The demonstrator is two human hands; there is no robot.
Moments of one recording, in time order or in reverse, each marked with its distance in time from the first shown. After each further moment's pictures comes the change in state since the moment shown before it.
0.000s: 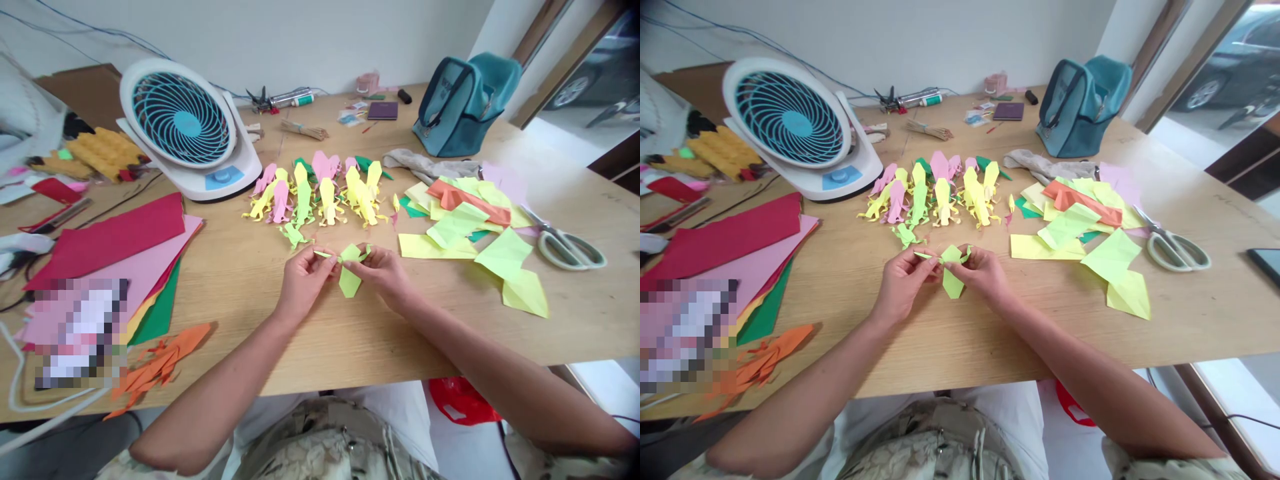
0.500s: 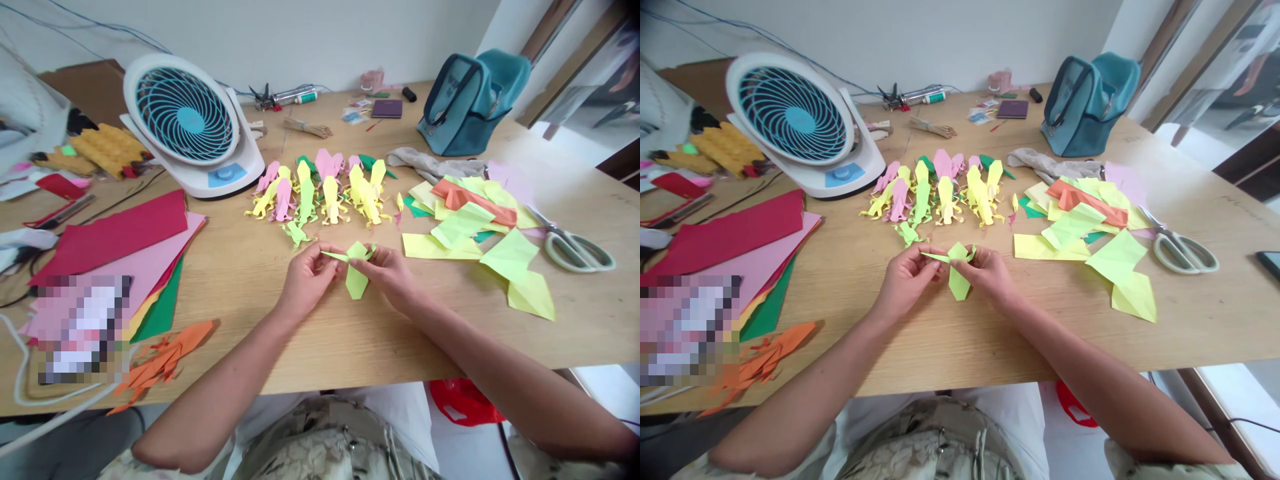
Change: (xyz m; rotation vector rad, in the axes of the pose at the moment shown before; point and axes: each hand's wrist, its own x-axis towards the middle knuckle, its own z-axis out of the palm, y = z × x) left_hand 0.000 0.007 -0.003 0.102 -0.070 0.030; right_hand -0.003 -0.004 -0.003 -0.018 0.022 0.064
